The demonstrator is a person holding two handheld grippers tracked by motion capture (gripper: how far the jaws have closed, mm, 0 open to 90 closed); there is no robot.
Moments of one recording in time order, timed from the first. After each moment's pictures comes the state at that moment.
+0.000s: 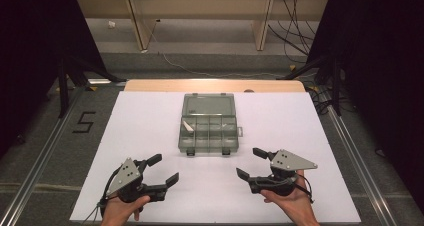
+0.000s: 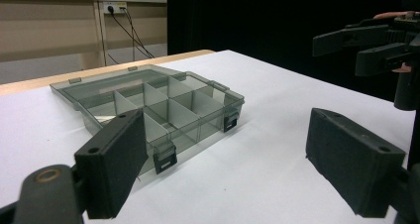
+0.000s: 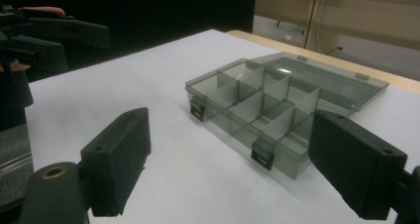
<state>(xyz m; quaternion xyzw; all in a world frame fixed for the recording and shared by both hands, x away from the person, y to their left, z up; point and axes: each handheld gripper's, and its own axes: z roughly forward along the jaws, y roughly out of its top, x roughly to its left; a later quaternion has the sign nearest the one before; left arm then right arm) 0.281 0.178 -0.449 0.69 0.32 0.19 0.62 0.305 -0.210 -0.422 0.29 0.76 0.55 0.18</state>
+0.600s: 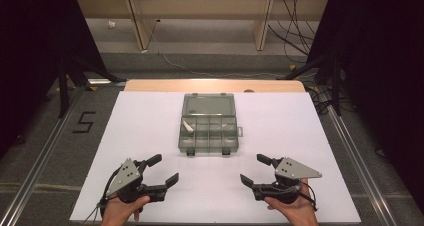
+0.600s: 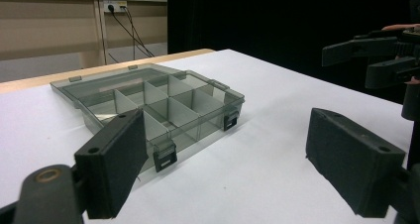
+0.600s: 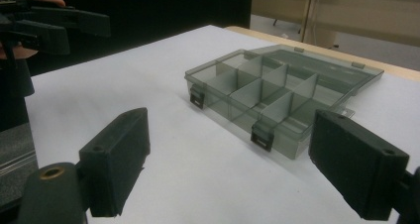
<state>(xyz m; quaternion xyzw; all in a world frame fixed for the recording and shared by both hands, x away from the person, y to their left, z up) 0.280 0.179 -0.449 0.69 0.33 0.19 0.61 0.292 -0.220 -0.435 0.30 0.76 0.55 0.18</state>
